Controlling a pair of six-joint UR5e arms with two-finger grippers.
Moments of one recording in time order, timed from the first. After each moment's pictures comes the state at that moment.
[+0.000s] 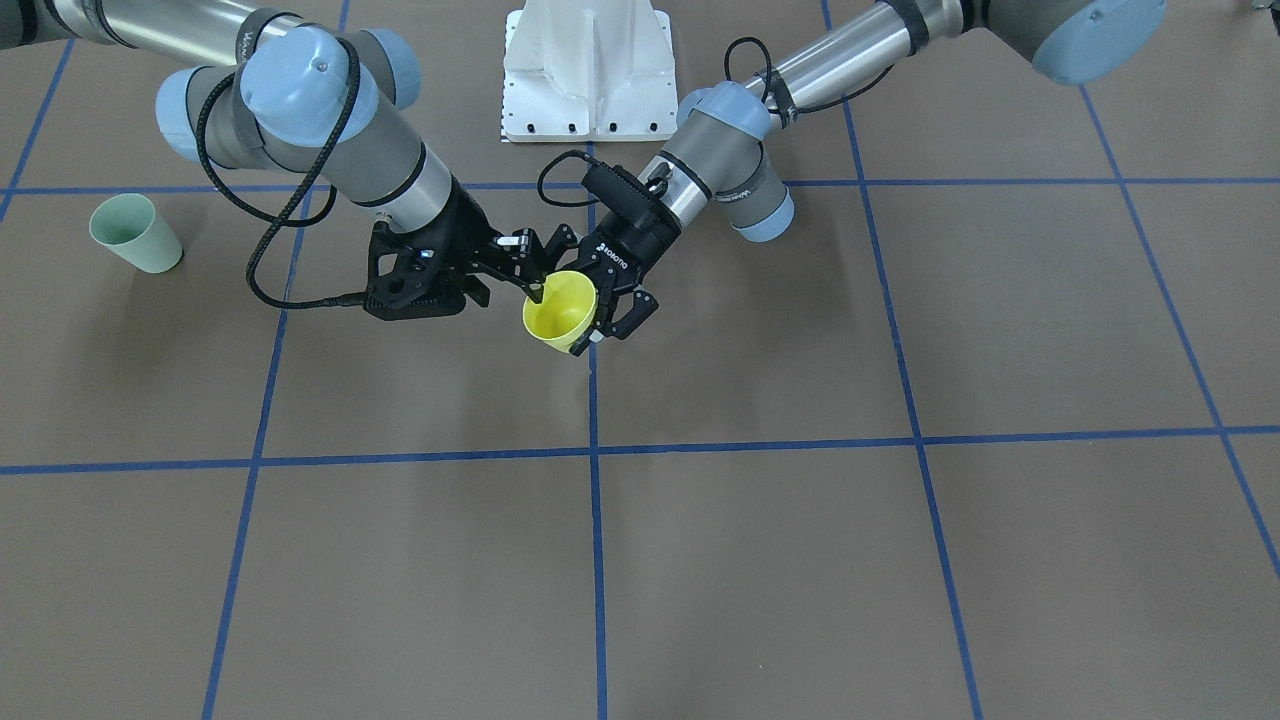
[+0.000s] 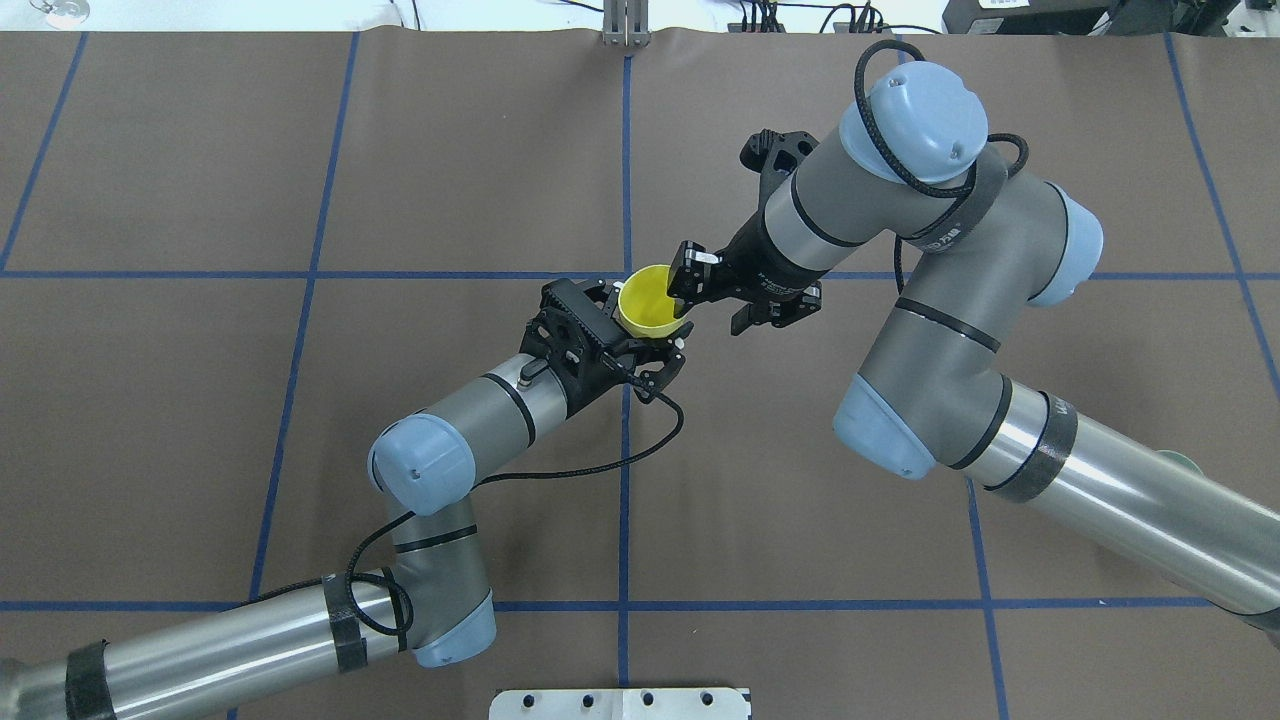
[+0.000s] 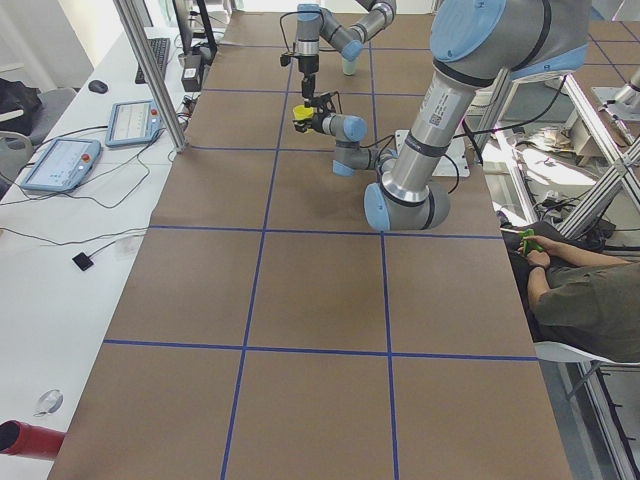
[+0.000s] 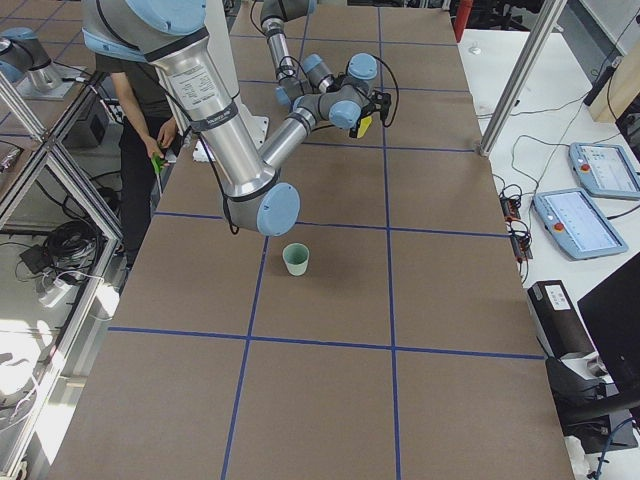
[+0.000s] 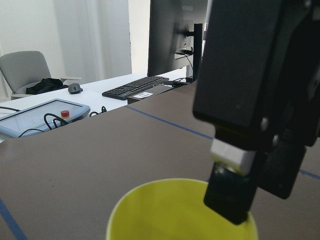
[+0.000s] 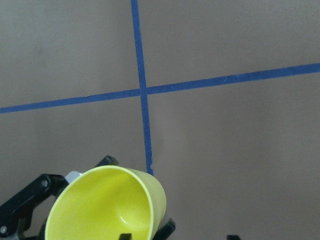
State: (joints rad) left arm -0.35 -2.28 -1.22 -3.01 -1.19 -0.42; right arm 0.70 -0.97 1.70 -1.29 2.18 1.37
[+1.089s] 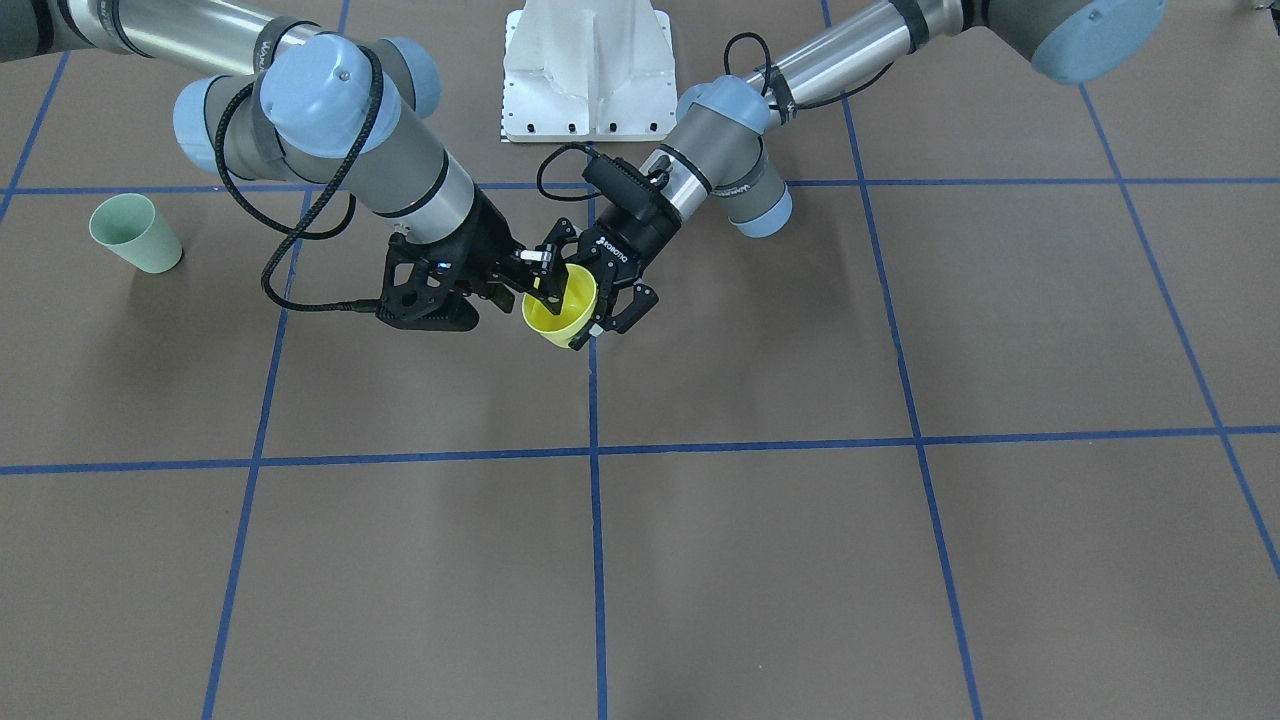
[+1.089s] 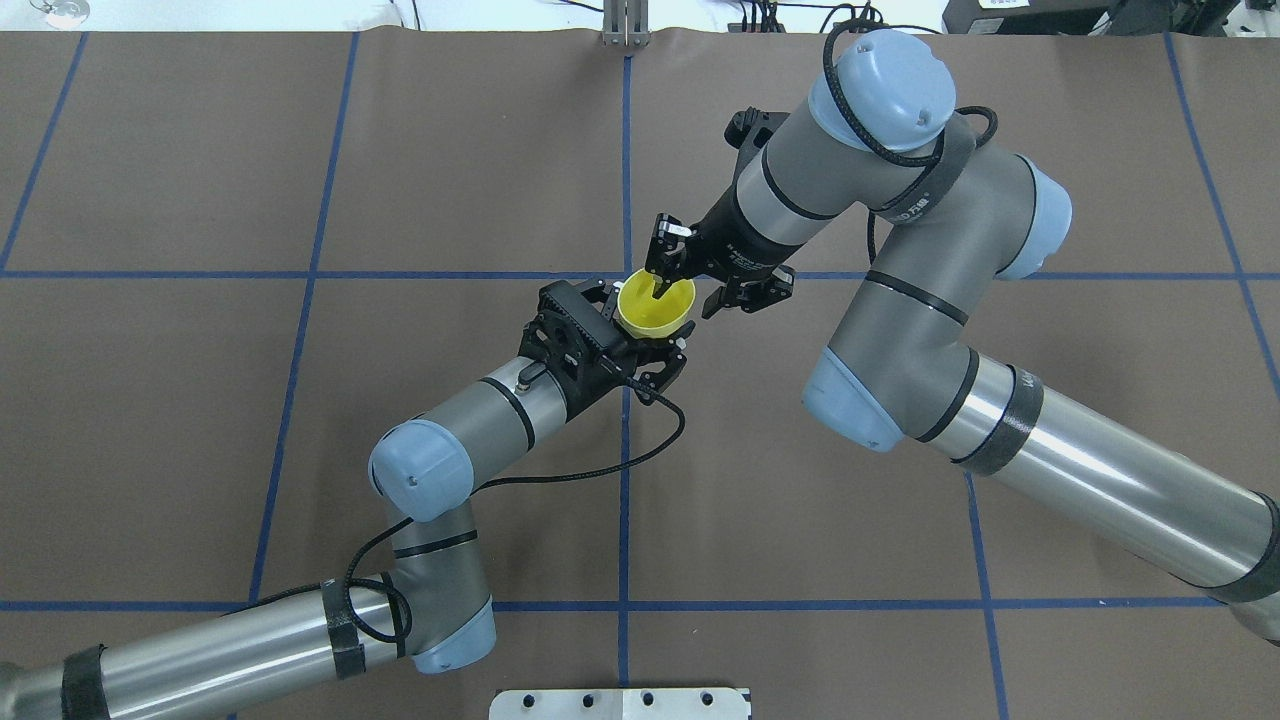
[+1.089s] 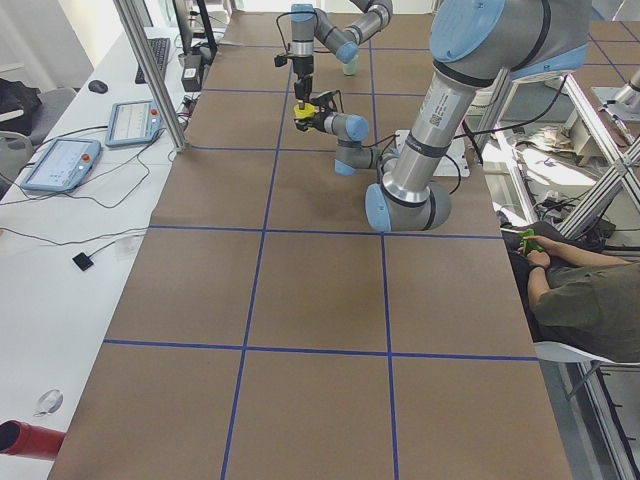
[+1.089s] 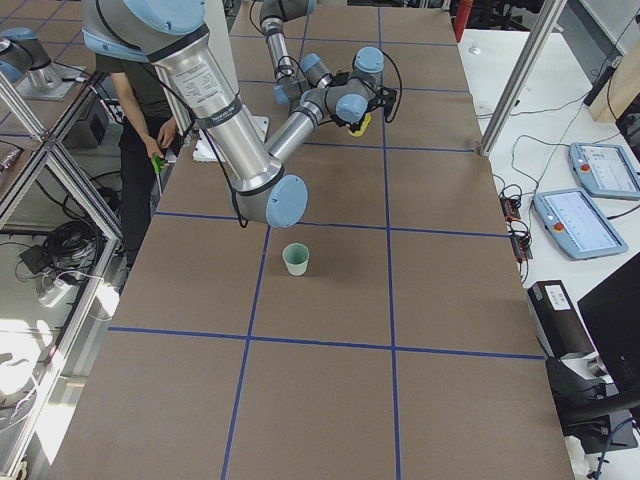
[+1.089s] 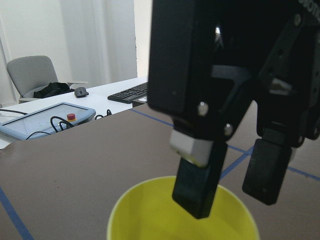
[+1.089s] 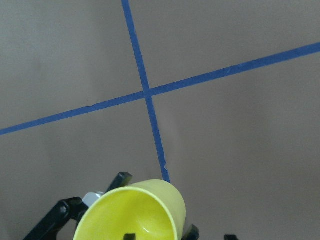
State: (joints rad) left arm -0.35 -2.28 -1.24 -3.02 -1.18 -0.41; right arm 0.71 -0.90 1.63 -1.29 2.19 1.47
